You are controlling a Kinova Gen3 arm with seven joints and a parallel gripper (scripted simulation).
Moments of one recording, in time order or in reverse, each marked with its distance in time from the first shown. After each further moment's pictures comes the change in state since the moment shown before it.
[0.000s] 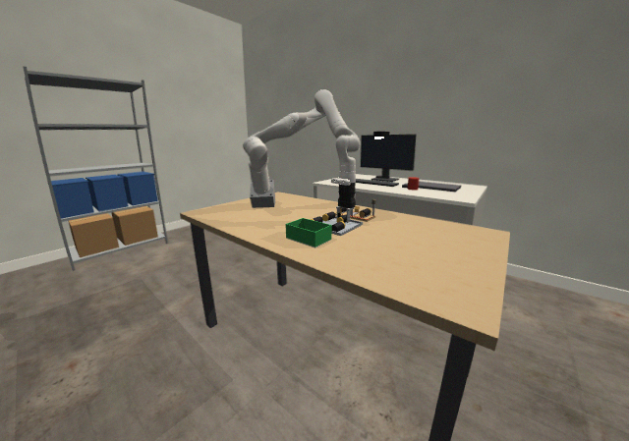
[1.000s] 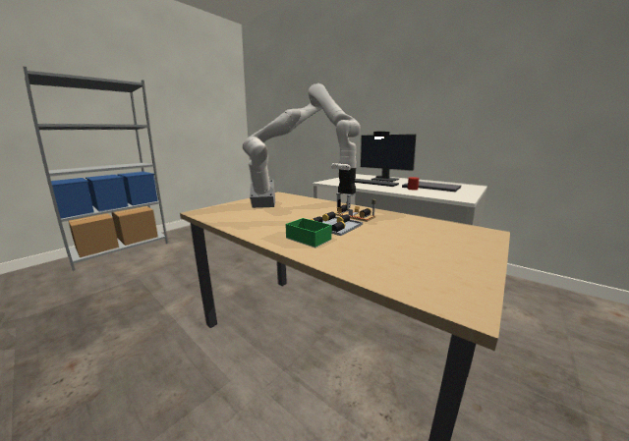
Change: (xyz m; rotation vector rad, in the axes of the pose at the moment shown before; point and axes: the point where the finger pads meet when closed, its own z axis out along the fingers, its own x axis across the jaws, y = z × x) arm 0.000 0.000 -0.064 0.001 0.000 0.001
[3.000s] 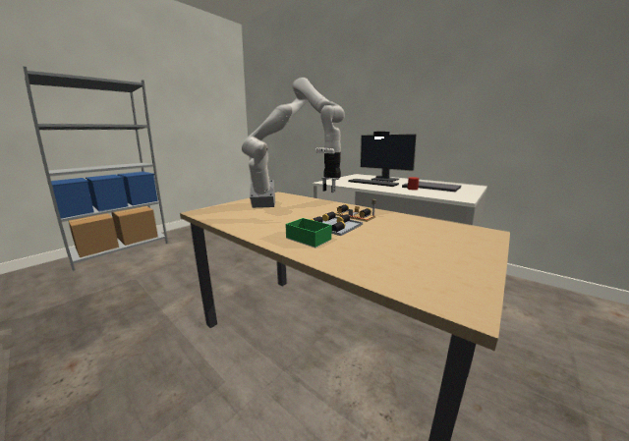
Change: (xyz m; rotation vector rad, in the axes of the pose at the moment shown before) arm 0.081 -0.003 -0.066 -0.001 -0.001 -0.004
